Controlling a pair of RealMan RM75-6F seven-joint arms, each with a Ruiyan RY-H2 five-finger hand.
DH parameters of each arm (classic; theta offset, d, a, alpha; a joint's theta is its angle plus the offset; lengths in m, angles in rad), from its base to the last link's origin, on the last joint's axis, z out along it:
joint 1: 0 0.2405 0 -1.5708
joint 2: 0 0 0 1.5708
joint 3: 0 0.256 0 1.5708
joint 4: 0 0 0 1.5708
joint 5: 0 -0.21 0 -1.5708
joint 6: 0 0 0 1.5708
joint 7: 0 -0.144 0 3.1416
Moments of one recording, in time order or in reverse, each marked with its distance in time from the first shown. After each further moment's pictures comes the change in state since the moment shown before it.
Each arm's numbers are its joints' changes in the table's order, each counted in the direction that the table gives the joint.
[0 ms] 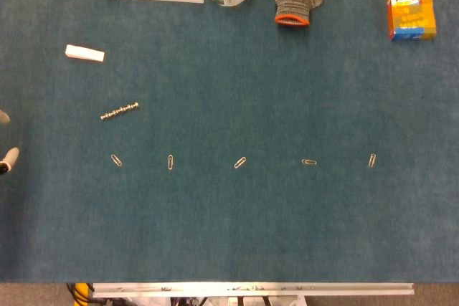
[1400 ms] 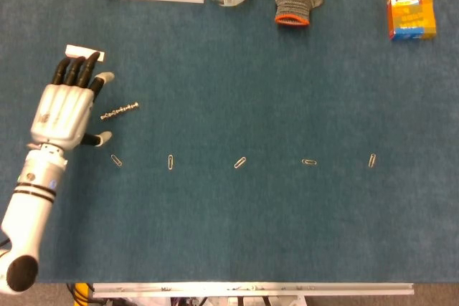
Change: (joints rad) left arm -0.267 -0.185 -0.129 0.072 0.203 0.330 -0.332; right arm -0.043 0.048 -0.010 -0.012 0.042 -0.081 -0.141
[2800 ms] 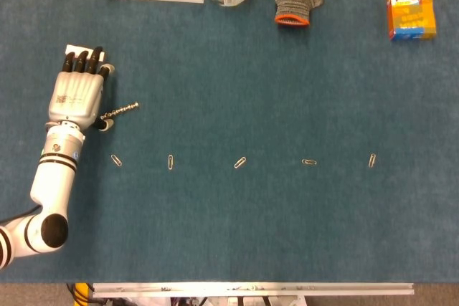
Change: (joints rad) left arm -0.154 -0.174 -0.004 -0.267 0.289 0.100 -0.123; right arm 0.002 -0.002 -0.004 0.004 0.011 0.006 0.015
